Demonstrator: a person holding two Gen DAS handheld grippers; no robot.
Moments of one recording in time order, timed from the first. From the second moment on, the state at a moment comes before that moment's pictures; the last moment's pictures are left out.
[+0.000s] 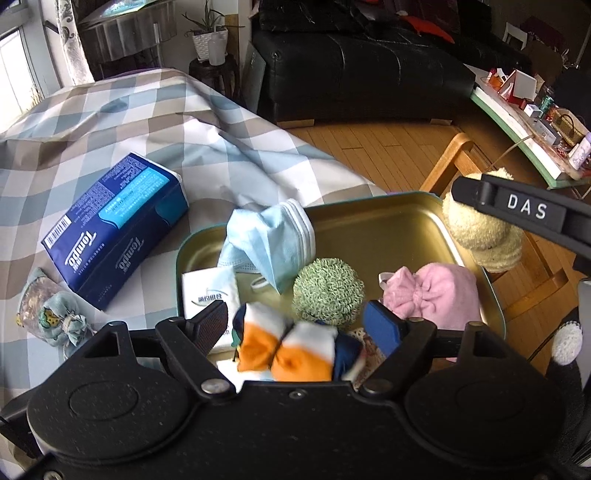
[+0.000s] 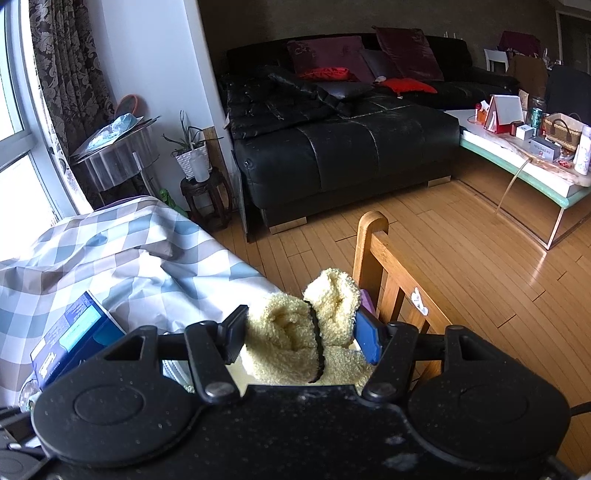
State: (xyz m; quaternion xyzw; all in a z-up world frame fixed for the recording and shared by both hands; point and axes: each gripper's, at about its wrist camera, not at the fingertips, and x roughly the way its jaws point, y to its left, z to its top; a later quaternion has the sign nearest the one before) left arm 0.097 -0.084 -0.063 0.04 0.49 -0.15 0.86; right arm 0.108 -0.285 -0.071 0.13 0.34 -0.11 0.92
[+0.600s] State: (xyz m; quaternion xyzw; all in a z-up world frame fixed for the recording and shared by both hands) left arm 0.094 -0.070 -0.075 0.05 0.50 -0.12 0.86; right arm 0.104 -0.284 -0.068 0.13 0.33 -0.10 0.93
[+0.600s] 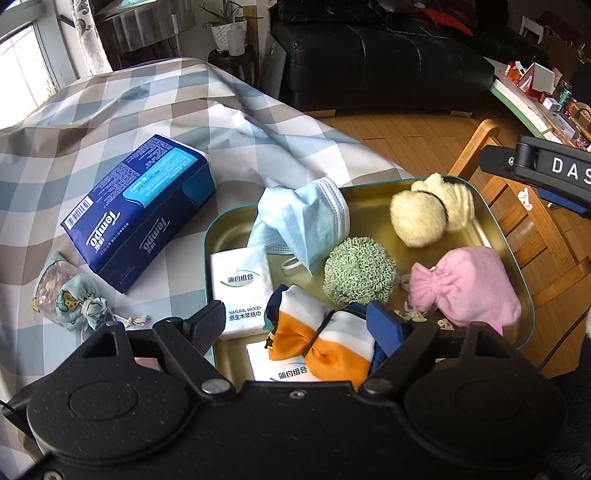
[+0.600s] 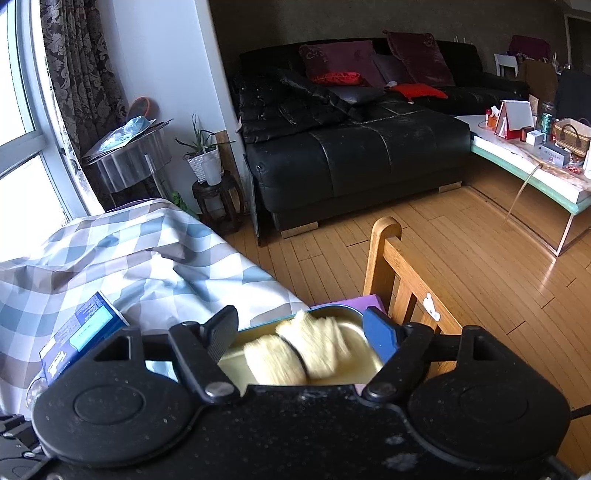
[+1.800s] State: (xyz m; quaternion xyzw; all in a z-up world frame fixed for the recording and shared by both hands) left arm 0.088 -0.004 -0.073 0.04 0.49 -0.07 0.87; right arm 0.105 -0.276 -0.069 0.11 0.32 -0.12 0.93
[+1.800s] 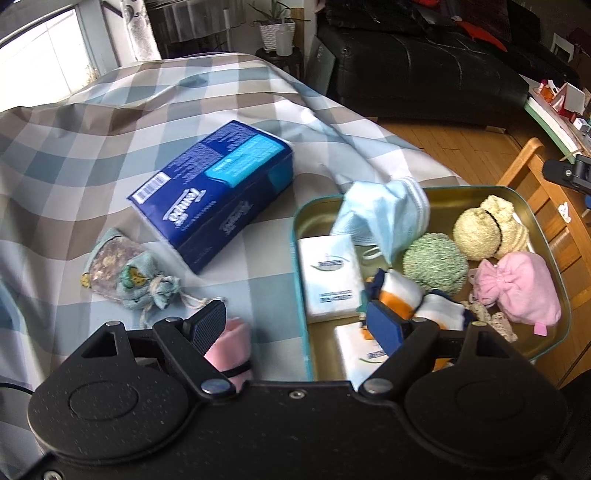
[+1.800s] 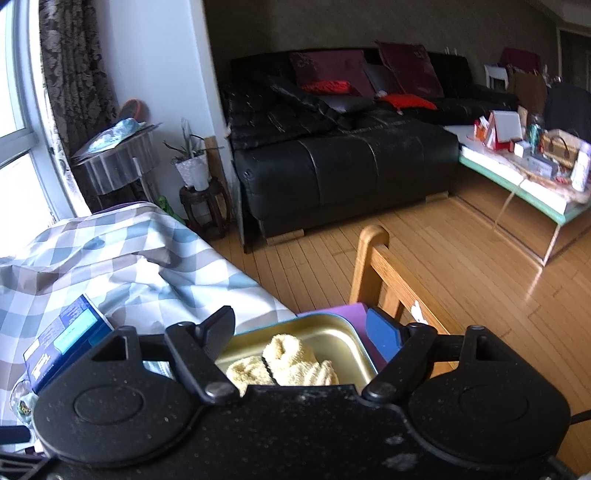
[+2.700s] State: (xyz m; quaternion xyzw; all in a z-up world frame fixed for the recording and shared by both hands) left arm 0.147 0.169 -0.055 0.02 0.47 0.02 0.88; right arm 0.071 -0.177 -0.068 -0.05 0.26 -0.02 0.96
